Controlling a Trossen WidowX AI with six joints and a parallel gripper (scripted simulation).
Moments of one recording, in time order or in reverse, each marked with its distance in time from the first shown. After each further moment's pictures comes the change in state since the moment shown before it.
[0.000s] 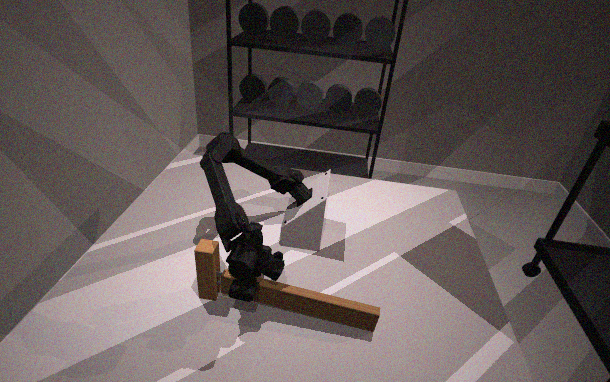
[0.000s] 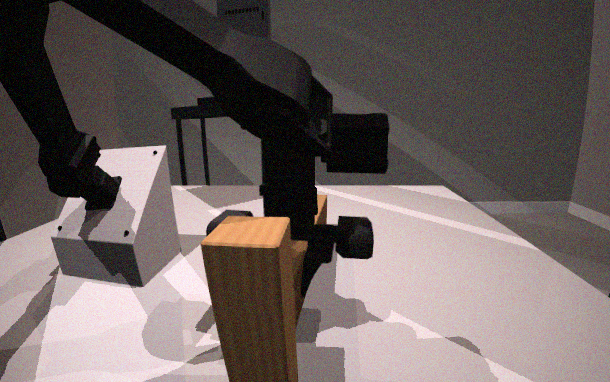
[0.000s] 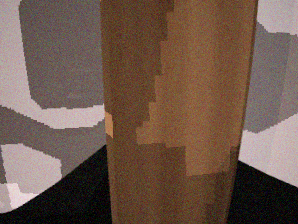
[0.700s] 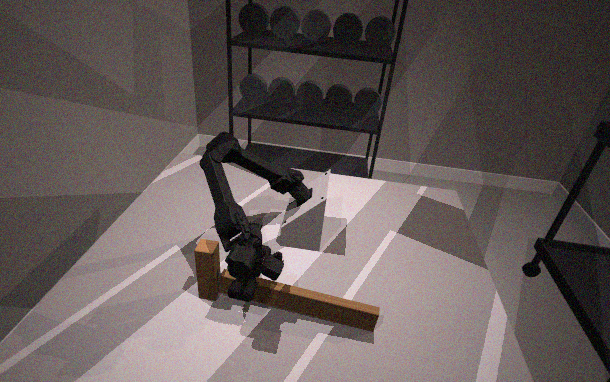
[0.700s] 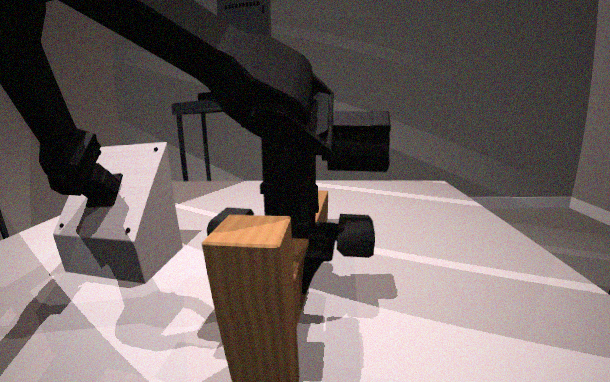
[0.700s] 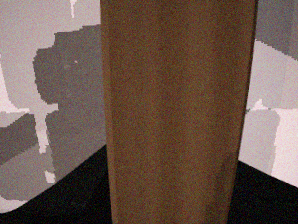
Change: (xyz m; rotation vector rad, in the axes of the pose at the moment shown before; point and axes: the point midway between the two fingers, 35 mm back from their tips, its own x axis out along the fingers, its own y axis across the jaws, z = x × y) arm 0.000 0.000 -0.002 -0.001 0.000 0.001
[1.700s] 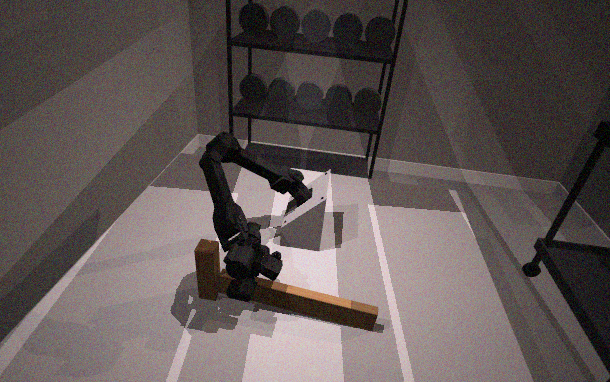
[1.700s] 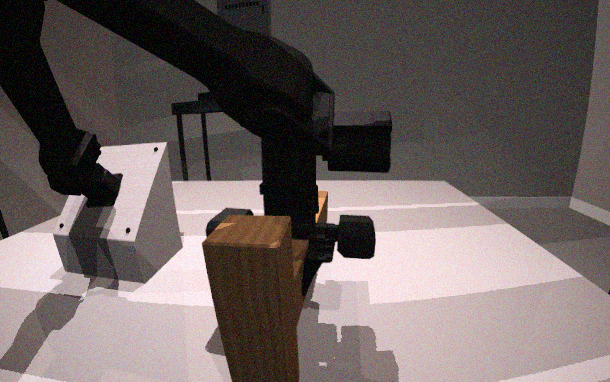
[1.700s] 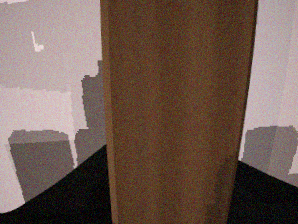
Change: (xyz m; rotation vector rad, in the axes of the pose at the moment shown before) arm -0.001 0.000 -0.003 -0.001 0.000 0.003
